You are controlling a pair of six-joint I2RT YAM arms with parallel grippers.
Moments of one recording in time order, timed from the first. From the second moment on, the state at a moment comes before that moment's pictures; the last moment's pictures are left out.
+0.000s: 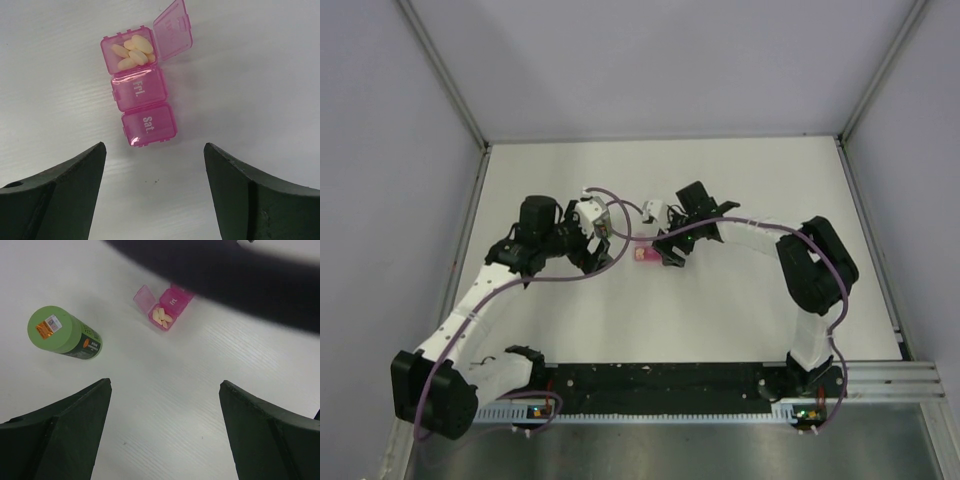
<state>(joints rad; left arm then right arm) -0.31 1.09 0.87 -0.45 0.52 0.38 0.61 1.86 1.22 -0.33 -0.43 -0.56</state>
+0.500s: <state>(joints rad) -0.31 1.05 0.86 -0.46 0.52 0.40 0.64 1.95 1.29 -0.34 -0.40 -0.61</state>
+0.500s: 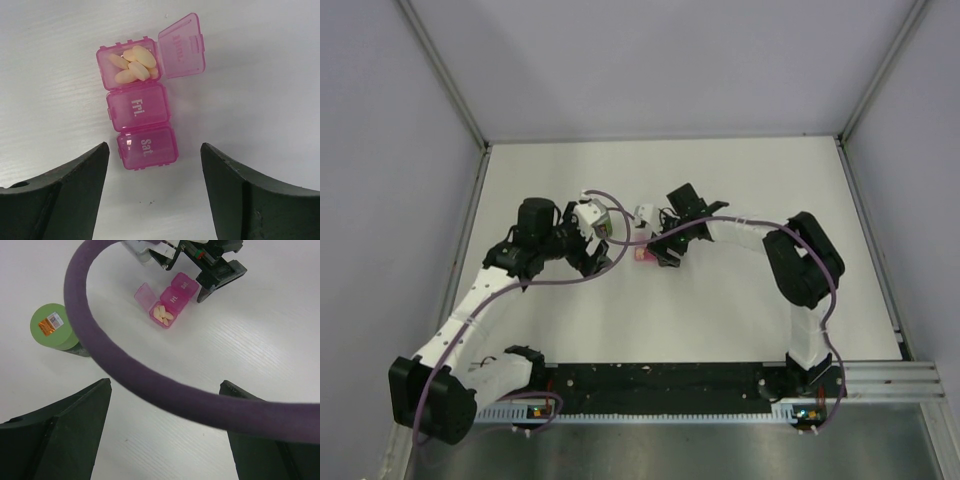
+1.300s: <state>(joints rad) -0.30 1.04 0.85 -0.47 0.51 0.41 0.65 1.98 1.31 -0.35 -0.41 -0.64</state>
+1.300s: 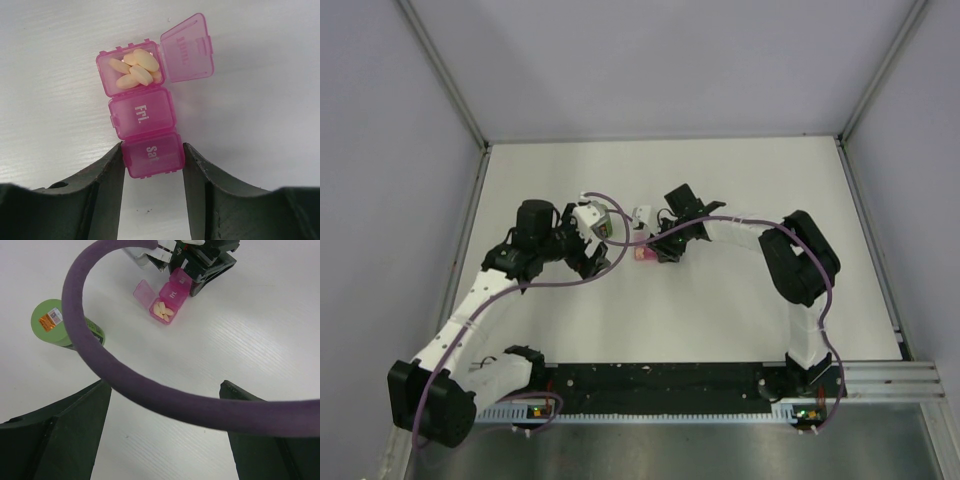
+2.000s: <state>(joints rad) -0.25 1.00 0.84 -0.48 0.53 0.41 0.64 1.96 1.29 -0.35 -0.41 -0.60</state>
